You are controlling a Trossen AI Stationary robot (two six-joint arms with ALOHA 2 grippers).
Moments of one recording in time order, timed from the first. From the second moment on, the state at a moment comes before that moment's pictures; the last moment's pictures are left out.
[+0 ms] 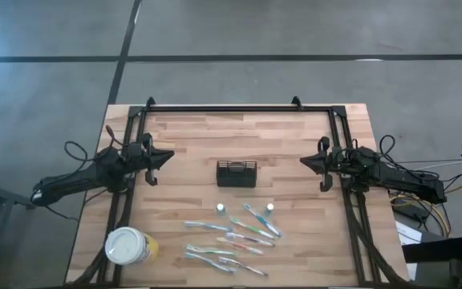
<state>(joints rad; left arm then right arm) 0.25 0.02 0.01 0.15 0.04 -0.11 -0.22 0.02 0.01 0.08 -0.10 0.15</state>
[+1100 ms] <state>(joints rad) 0.25 0.02 0.01 0.11 0.07 -0.03 -0.16 0.81 0.78 -0.44 -0.02 0.15</state>
